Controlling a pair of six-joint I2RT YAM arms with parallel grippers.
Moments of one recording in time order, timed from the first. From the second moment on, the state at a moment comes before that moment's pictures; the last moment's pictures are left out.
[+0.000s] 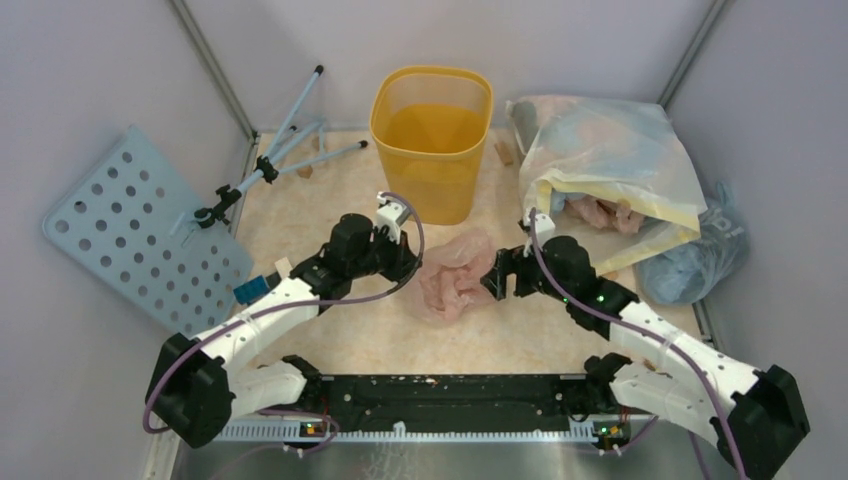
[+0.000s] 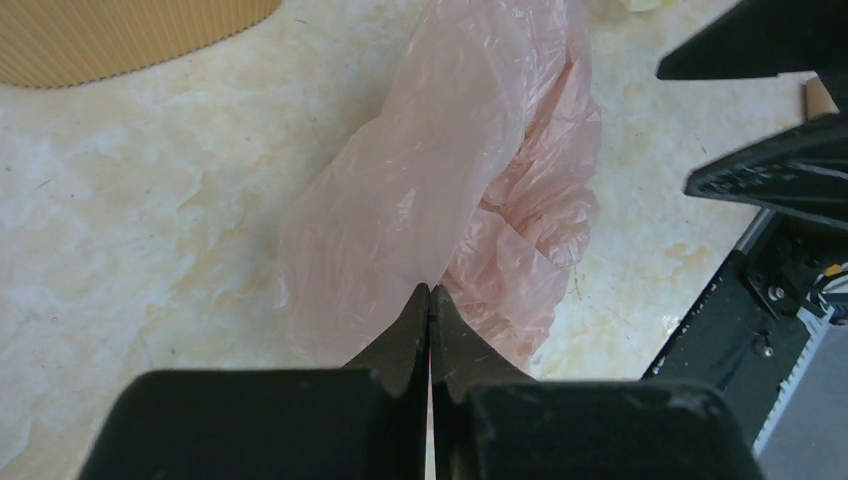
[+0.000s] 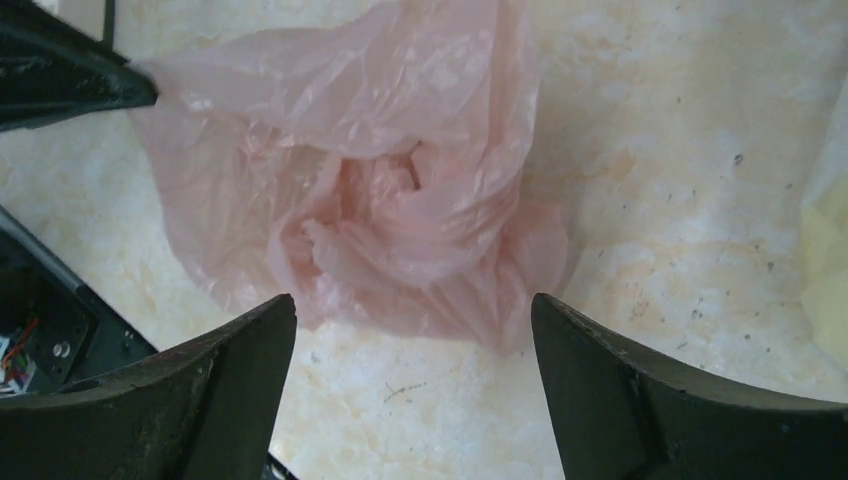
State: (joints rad) left arm -0.59 1.13 0.69 -0.07 0.31 -0.24; right arm 0.67 0.84 0.51 -0.16 -0.08 0.39
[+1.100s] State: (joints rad) left arm -0.54 0.93 0.83 -0.38 -0.17 -0.32; right arm 0.66 0.94 0.65 -0.27 0.50 0.47
